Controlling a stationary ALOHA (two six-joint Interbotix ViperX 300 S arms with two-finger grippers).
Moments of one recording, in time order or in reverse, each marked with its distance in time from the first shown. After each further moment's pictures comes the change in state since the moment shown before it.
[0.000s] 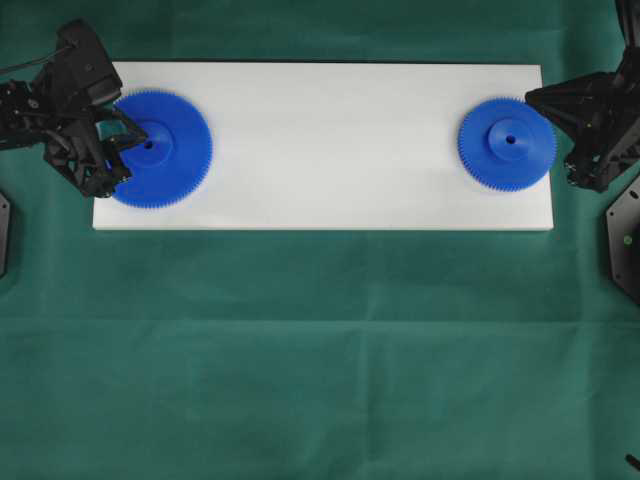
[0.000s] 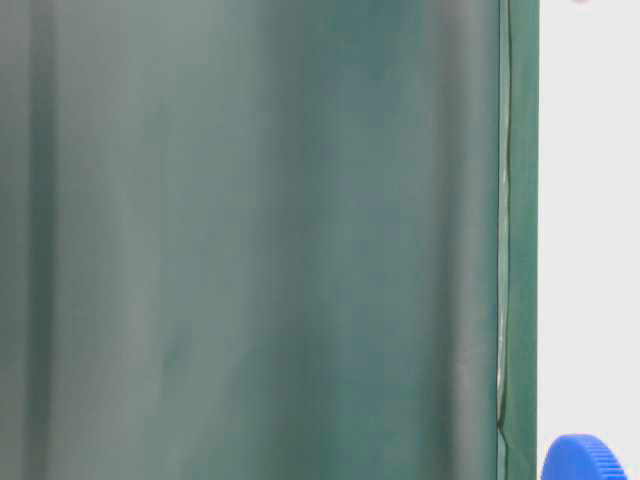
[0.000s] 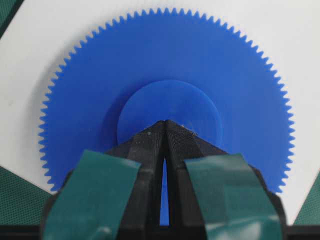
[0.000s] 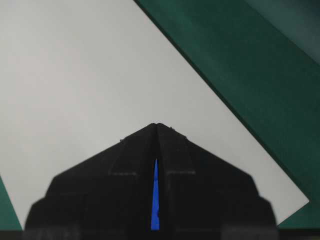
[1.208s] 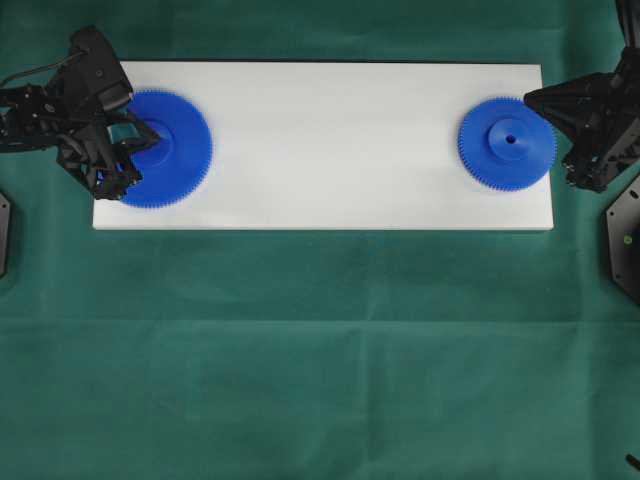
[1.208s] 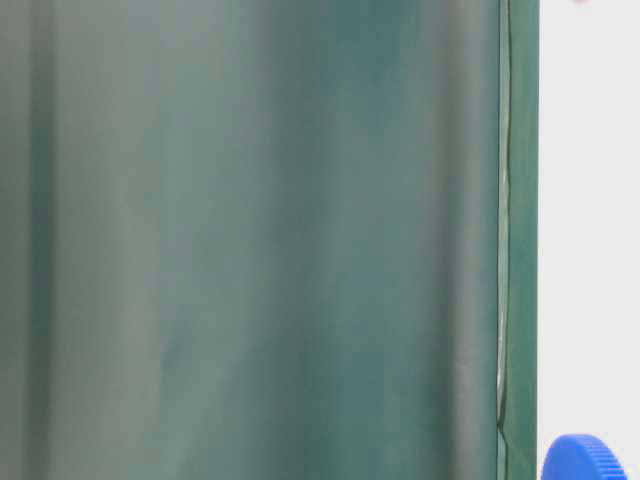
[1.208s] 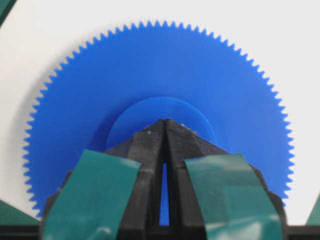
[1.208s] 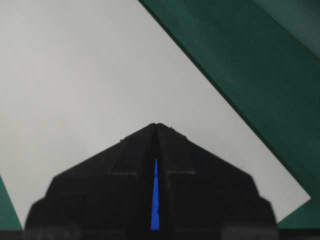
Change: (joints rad) left arm -0.012 0.072 -0.020 0.000 0.038 -0.008; right arm 0.000 0.009 0.002 0.002 0.000 0.003
